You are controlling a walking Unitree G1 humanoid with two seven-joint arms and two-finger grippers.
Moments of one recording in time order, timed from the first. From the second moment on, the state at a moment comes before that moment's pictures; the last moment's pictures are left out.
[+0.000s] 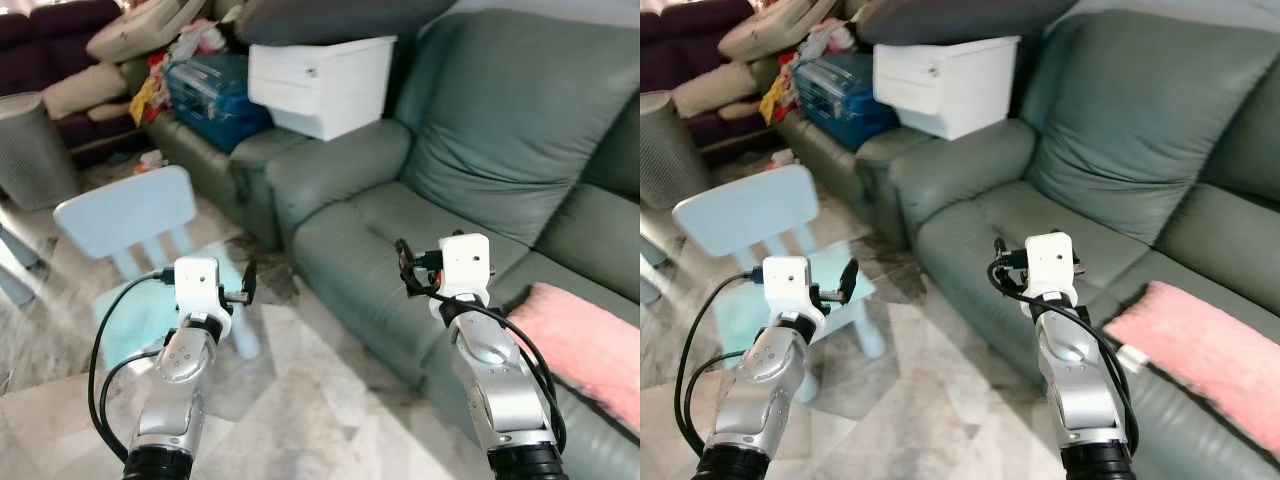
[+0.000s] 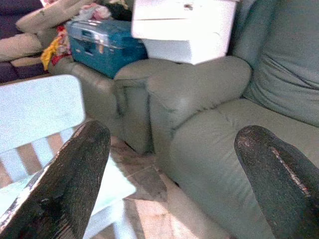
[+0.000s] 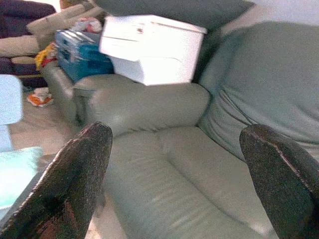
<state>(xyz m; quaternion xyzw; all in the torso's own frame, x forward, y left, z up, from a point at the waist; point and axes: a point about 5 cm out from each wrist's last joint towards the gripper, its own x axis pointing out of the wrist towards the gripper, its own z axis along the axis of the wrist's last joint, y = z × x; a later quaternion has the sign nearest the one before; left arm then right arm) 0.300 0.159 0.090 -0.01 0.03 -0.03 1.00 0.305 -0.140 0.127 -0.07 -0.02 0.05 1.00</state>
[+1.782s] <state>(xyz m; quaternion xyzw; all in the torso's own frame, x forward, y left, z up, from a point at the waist) 0.302 0.170 0.094 0.02 0.00 0.01 1.00 0.307 -0.125 0.133 -0.07 -0.04 0.08 0.99</state>
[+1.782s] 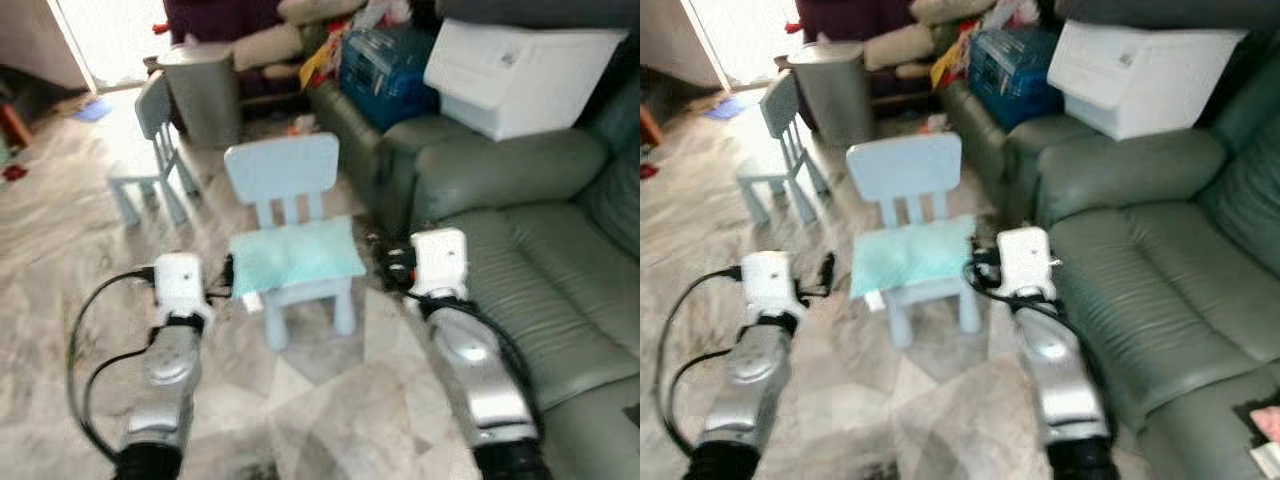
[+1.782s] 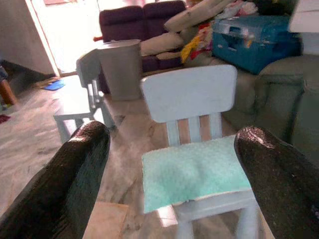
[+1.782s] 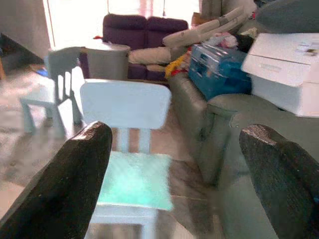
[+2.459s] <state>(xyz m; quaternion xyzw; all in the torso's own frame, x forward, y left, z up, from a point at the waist) 0.300 0.174 0.093 -0.03 0.00 -0.01 1.00 0.305 -0.120 0.135 -0.06 -0.05 0.09 0.99</state>
